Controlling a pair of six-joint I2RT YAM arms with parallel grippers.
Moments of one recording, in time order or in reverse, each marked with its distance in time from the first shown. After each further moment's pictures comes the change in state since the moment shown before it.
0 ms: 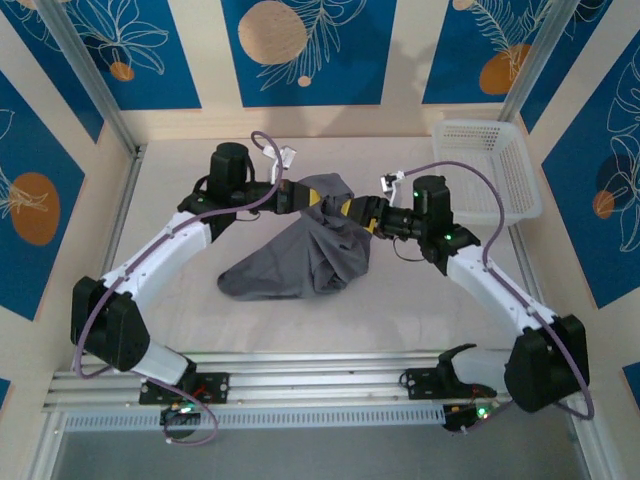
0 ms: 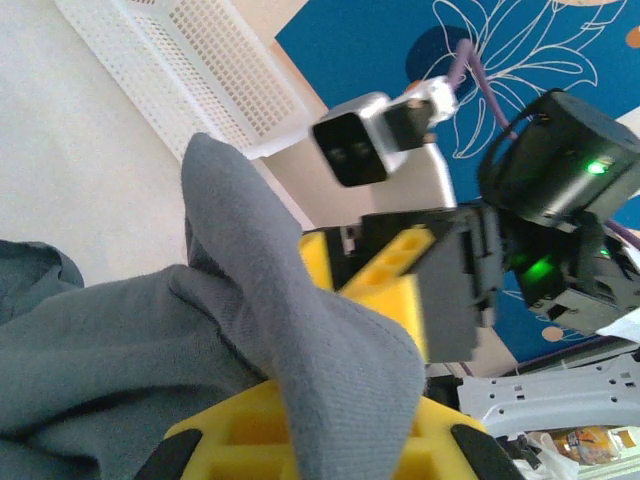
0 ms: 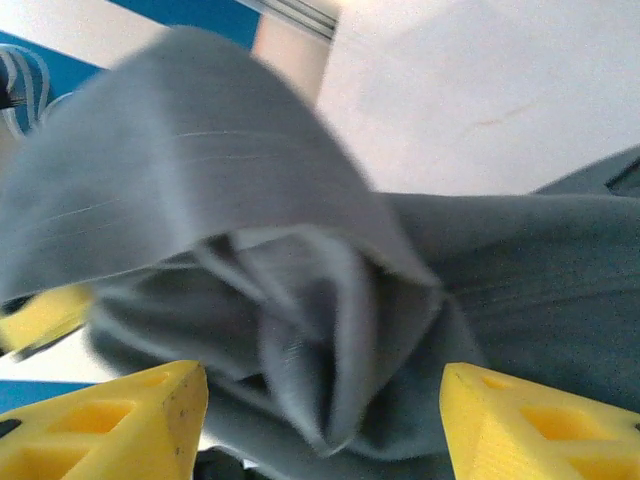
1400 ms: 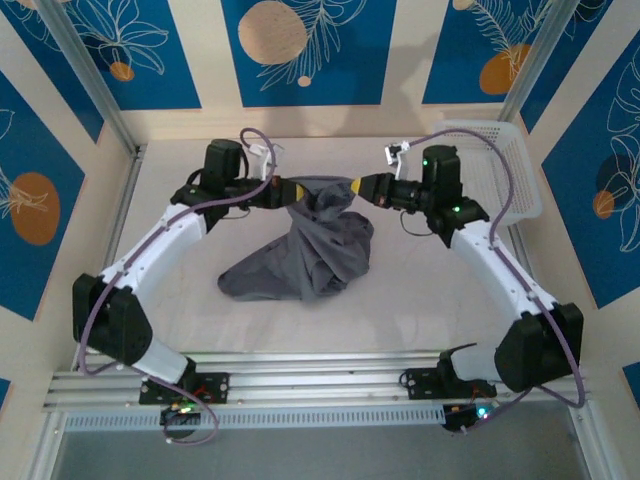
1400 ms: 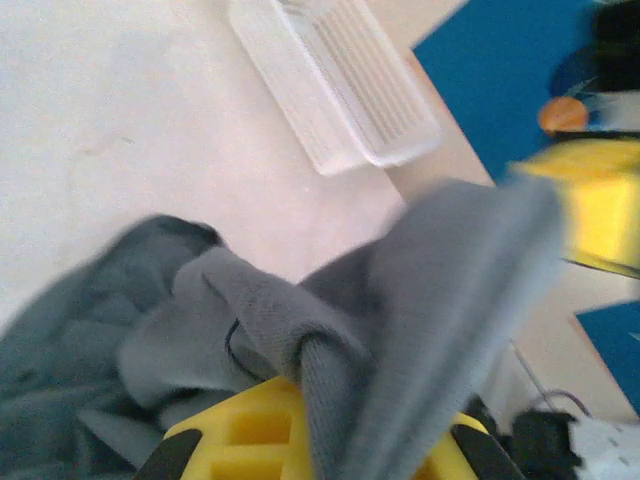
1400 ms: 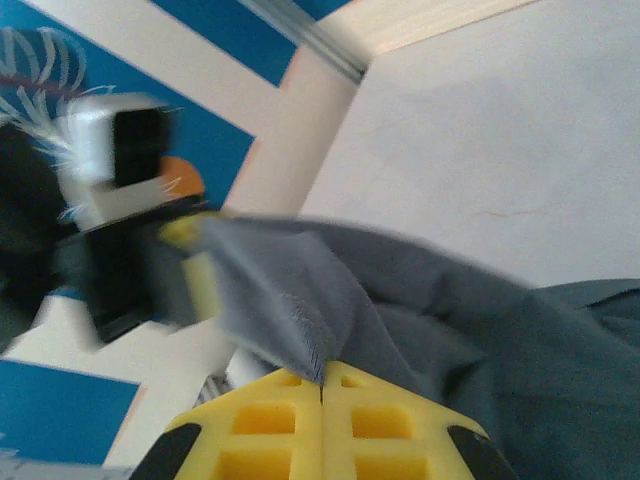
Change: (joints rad) left arm 0.082 0.067 0.071 -0.185 -0.179 0.135; right arm -0.068 0.066 0.308 -0.198 -0.097 -0.224
